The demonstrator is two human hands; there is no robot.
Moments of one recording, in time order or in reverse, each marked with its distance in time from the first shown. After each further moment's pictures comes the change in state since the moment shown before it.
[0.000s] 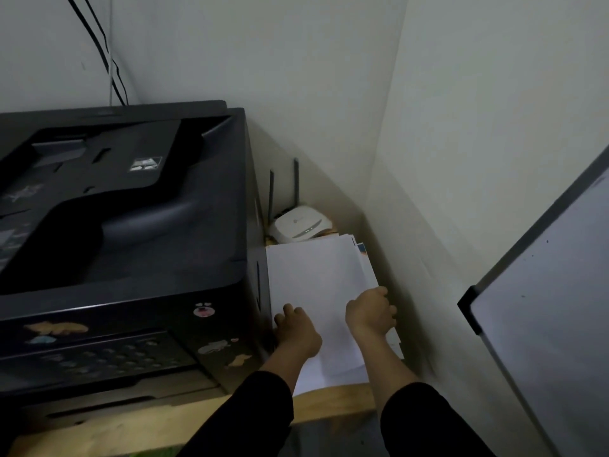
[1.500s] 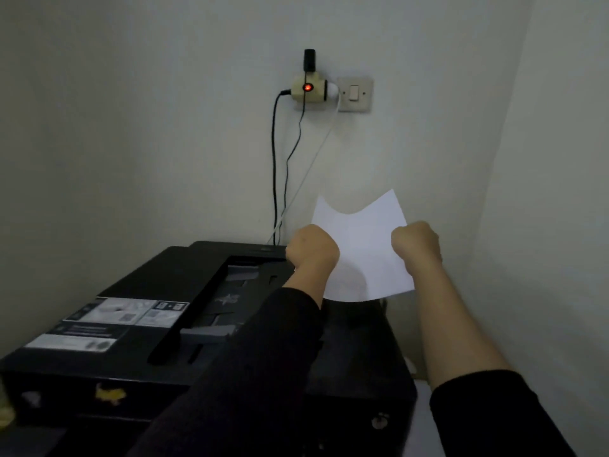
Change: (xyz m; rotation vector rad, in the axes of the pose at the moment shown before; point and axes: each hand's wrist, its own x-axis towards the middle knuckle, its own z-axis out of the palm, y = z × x) left_hand -0.117 -0.075 -0.358 -0.457 0.824 0.009; right_hand -0.158 -0.263 -0.222 0.540 0.086 -0.560
